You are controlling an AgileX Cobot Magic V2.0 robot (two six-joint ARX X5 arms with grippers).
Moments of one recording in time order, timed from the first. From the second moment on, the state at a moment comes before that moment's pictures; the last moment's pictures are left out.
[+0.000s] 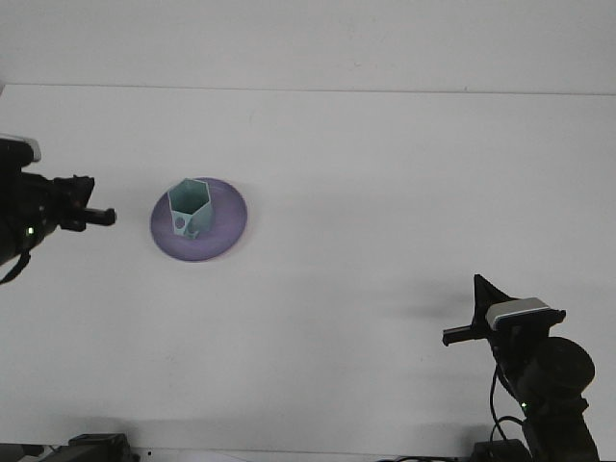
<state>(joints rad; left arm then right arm) 0.03 1.26 1.98 -1.14 0.21 0.08 0.07 0.43 0.54 -0.31 -0.13 0.01</state>
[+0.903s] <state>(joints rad) 0.03 0.35 0.53 -0.12 0.21 -0.07 0.07 0.20 0.47 -0.30 -0.04 0.00</state>
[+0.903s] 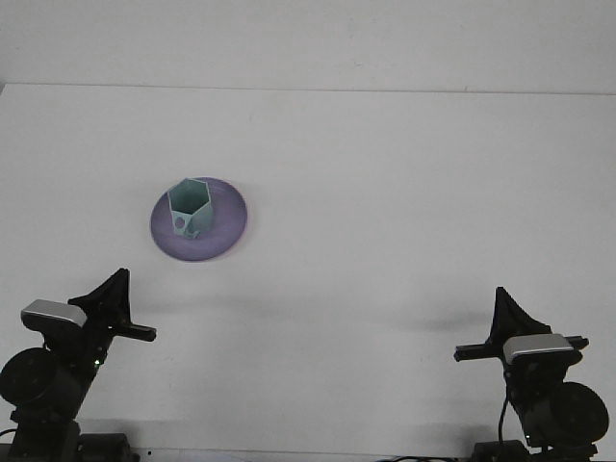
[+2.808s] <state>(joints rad) 0.01 0.00 0.03 0.15 0.14 0.01 0.07 0.20 0.47 -0.29 -0.04 0.00</state>
